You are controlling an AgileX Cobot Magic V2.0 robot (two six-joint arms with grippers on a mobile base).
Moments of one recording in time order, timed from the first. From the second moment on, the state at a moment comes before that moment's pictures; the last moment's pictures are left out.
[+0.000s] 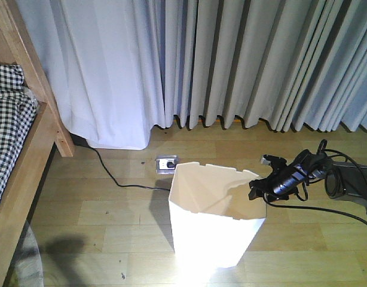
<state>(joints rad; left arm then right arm) 0.14 -0.01 0.03 0.04 0.35 -0.10 -0.14 3.22 -2.20 0.56 0.73 -0.64</state>
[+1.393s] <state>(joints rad) 0.14 -0.01 0.03 0.04 0.35 -0.10 -0.14 2.28 -1.05 0.78 0.22 -1.05</state>
